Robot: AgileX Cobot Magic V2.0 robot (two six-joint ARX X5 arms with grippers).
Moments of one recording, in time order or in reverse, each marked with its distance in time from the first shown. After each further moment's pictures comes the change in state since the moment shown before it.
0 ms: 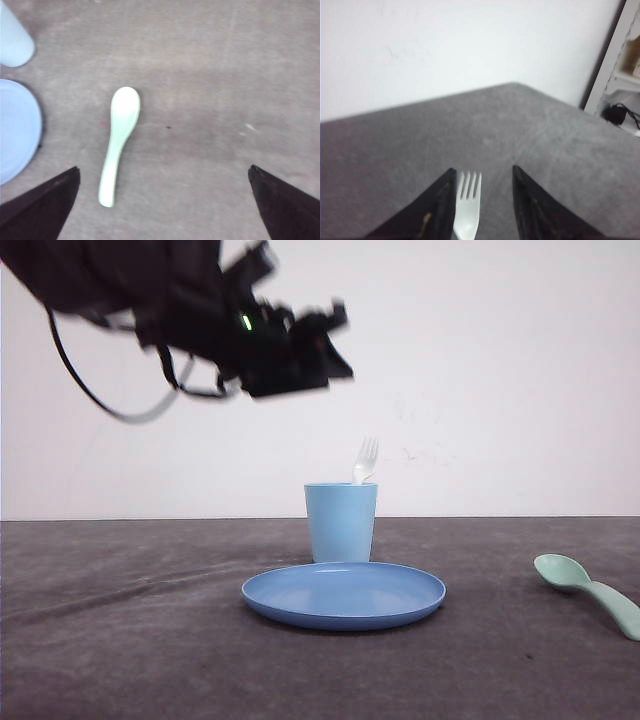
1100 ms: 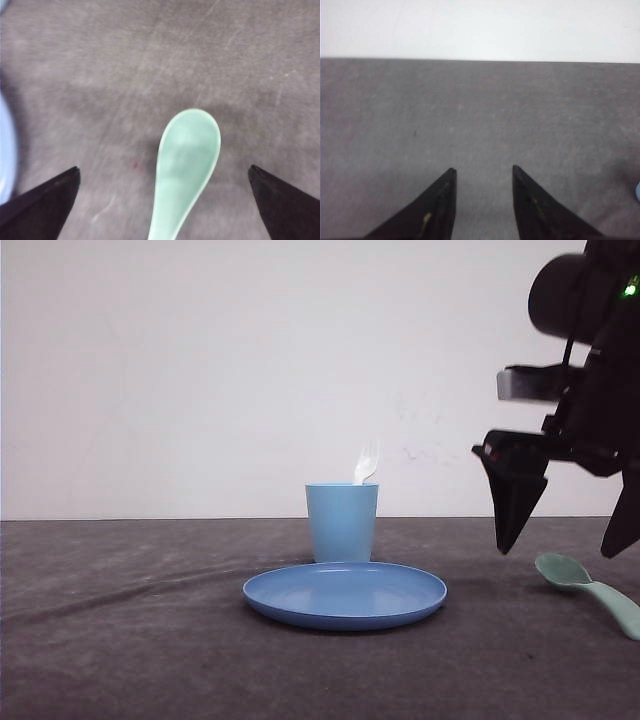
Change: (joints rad) left arm 0.572 -0.850 -0.101 -1.084 -0.156 0.082; right arm 0.216 0.624 0.000 0.412 0.055 0.088
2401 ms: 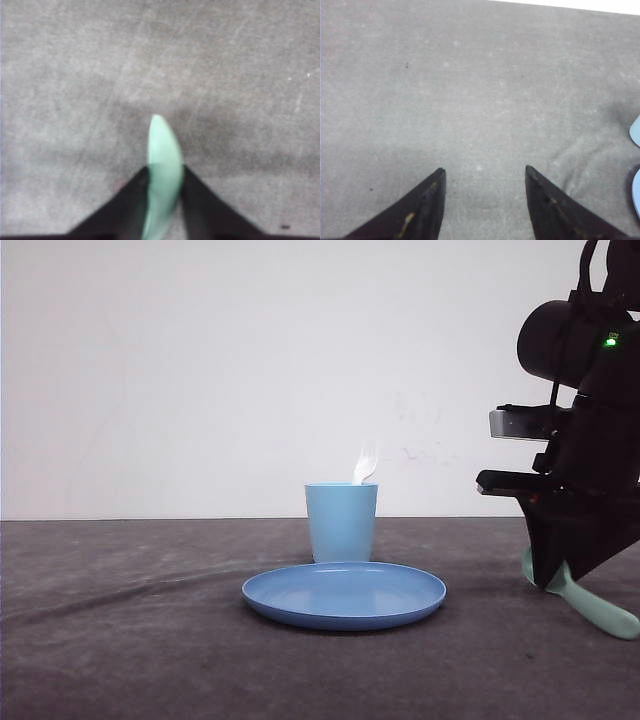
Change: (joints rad) left arm 0.011 -0.187 -0.182 -0.105 0.048 -0.029; right arm -0.001 0.090 0.000 0.071 -0.002 0.003
